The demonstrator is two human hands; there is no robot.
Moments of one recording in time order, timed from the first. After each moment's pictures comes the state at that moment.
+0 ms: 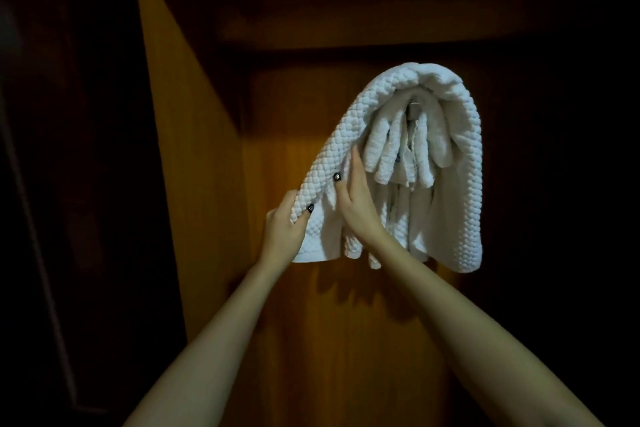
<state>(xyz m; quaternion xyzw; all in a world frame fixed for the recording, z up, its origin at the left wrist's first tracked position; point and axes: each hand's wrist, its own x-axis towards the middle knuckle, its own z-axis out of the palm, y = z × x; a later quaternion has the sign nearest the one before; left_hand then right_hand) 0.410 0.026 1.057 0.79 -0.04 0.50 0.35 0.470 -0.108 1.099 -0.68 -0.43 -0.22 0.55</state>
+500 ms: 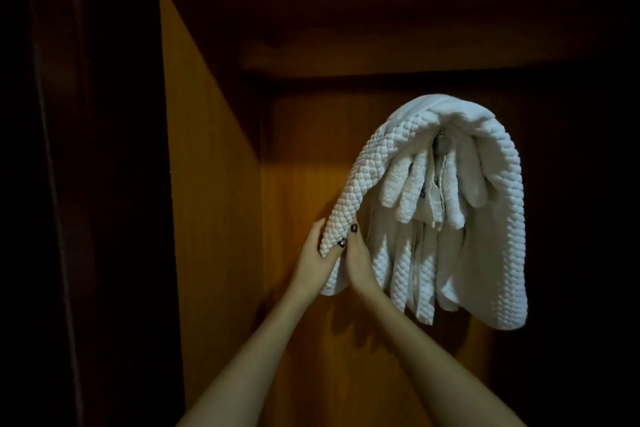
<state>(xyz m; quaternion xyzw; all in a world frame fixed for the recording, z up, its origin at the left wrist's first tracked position) 0.463 0.018 1.050 0.76 -0.05 0.43 0.48 0.534 -0.059 1.043 -0.63 -0.41 -0.10 0.66</state>
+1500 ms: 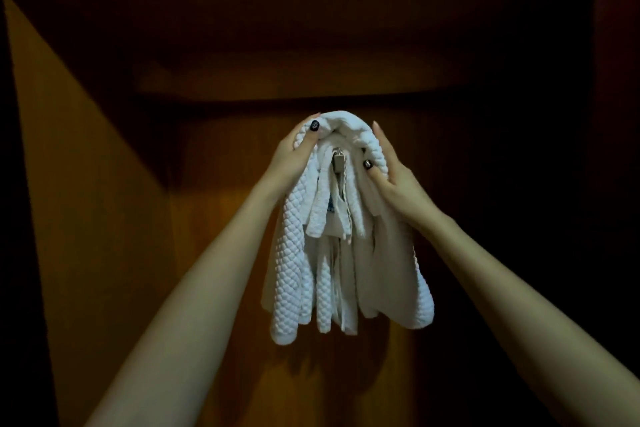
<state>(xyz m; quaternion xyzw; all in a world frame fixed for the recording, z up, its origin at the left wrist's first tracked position) 0.494 -0.071 1.247 0.76 -0.22 0.34 0.51 0.542 -0.269 1.199 -0.73 -0.41 -0.29 0.46</state>
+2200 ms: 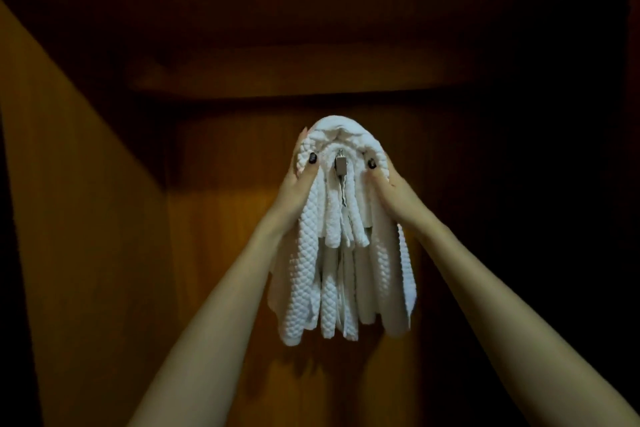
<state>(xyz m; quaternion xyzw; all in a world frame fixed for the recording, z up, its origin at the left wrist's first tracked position) 0.522 -0.064 1.201 0.72 -0.26 0.34 0.55 0.577 -0.253 1.189 -0.71 -0.41 -0.22 0.53</state>
